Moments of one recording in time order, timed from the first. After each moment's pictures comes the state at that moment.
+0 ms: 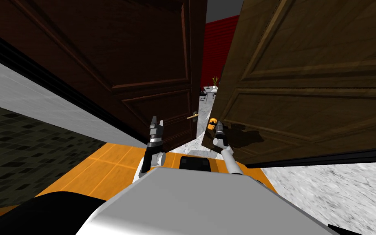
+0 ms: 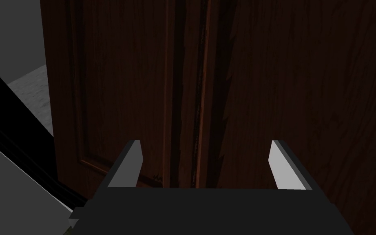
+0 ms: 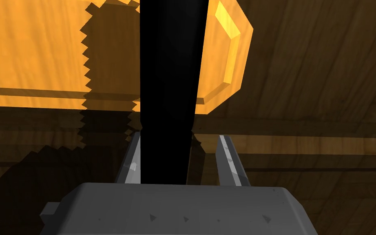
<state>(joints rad) -0.19 -0.03 -0.18 -1.10 -0.38 -0.44 0.39</state>
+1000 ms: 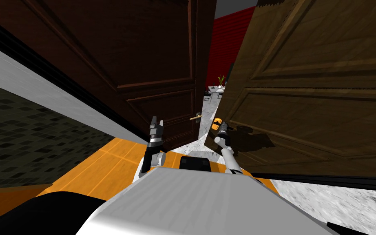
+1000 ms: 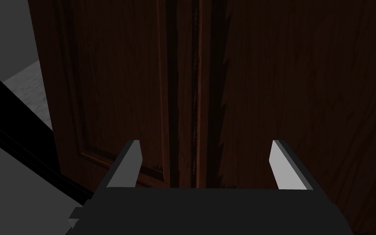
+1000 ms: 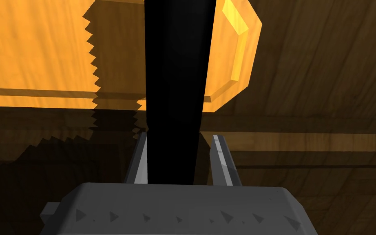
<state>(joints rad) -0.24 0.00 -0.32 -1.06 -0.50 -0.47 0.53</state>
